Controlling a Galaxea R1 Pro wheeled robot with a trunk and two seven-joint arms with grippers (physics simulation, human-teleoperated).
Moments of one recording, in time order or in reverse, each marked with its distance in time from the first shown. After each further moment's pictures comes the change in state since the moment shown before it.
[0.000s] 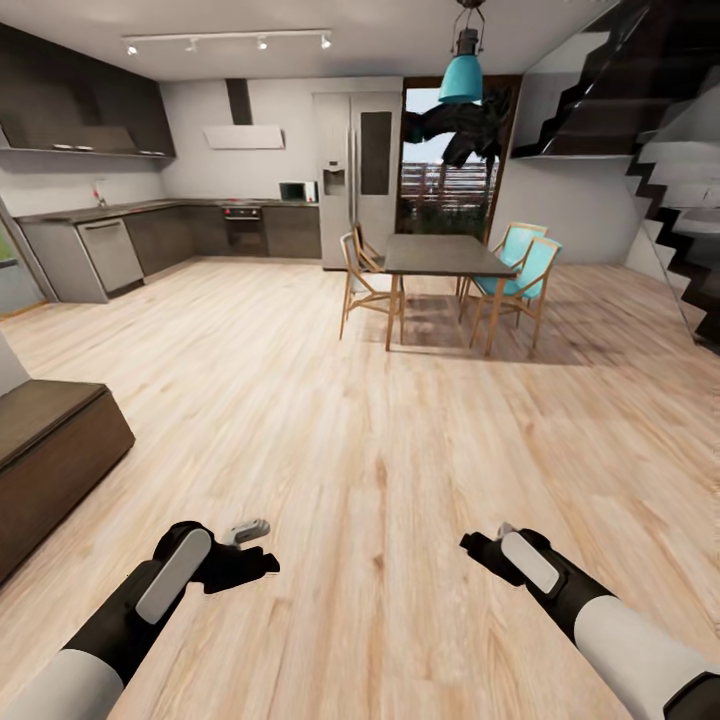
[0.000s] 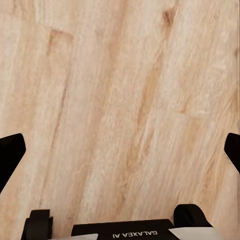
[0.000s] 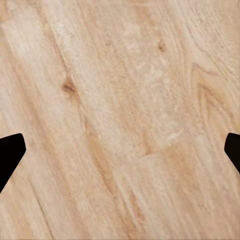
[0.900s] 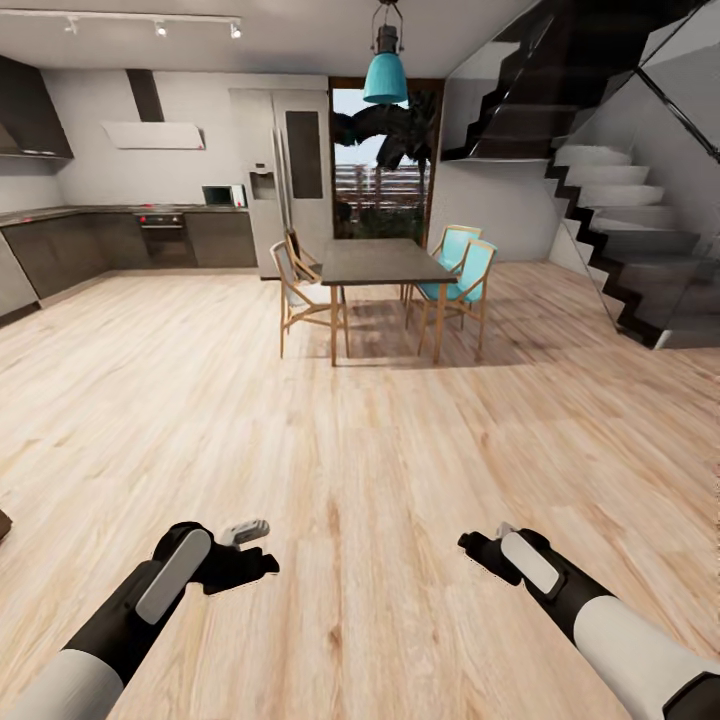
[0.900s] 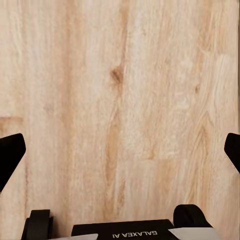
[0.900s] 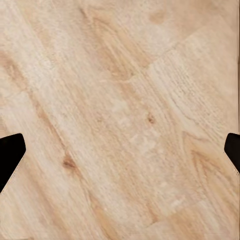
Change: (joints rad) left arm 0.000 0.001 0.001 0.005 0.000 0.000 0.000; right arm 0.000 0.002 0.000 0.000 0.000 0.002 0.017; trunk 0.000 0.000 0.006
